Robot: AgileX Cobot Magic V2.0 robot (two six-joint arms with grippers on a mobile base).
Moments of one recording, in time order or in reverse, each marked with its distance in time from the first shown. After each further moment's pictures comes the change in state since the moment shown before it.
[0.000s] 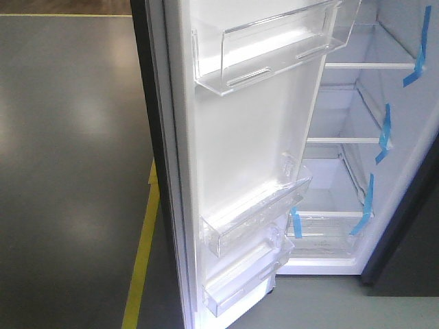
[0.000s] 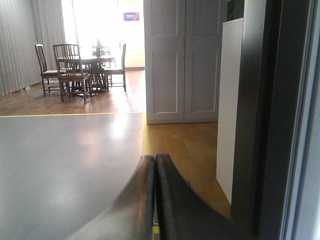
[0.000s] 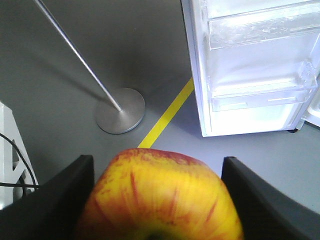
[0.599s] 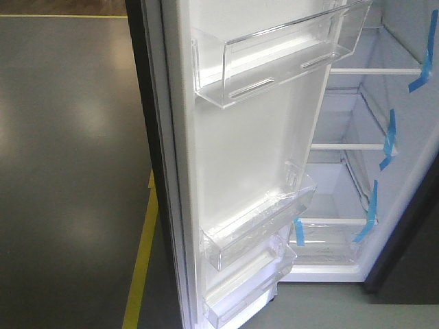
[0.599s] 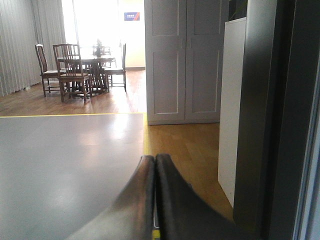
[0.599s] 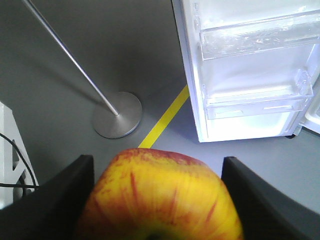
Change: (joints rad) left arm 0.000 0.000 0.000 0.000 0.000 0.000; right arm 0.000 0.000 0.000 0.000 0.000 0.000
